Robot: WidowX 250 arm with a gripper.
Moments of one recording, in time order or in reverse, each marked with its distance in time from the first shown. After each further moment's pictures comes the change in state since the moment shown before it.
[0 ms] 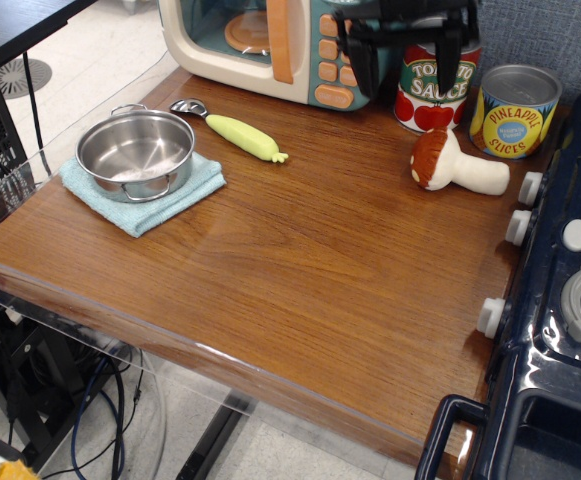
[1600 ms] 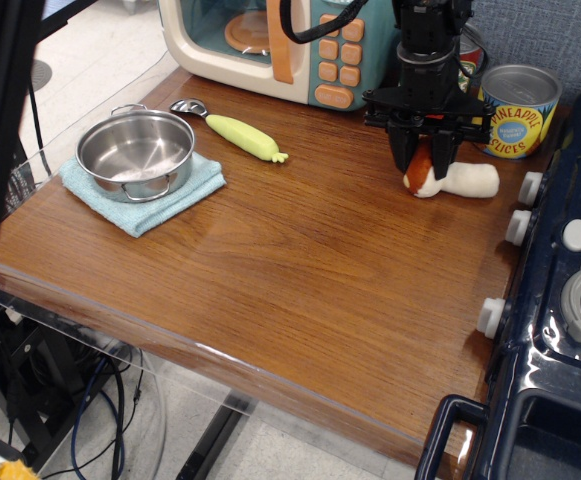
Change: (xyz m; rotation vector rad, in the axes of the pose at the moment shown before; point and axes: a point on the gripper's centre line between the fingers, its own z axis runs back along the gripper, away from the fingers) arm -0.019 -0.009 -0.056 0.030 0.019 -0.250
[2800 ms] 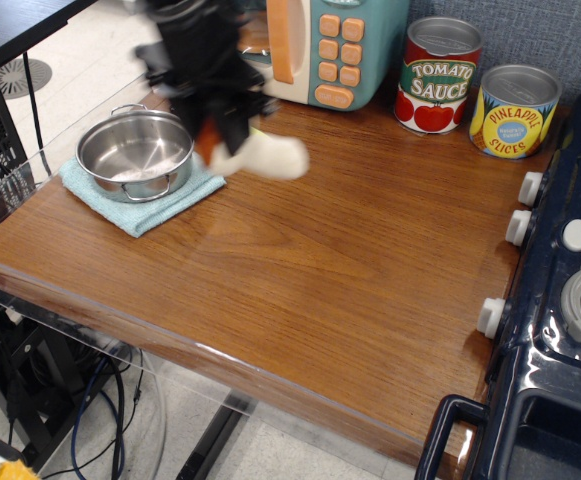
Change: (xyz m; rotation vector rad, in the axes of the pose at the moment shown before) arm -0.123 0.119 0.100 0.069 -0.146 -0.027
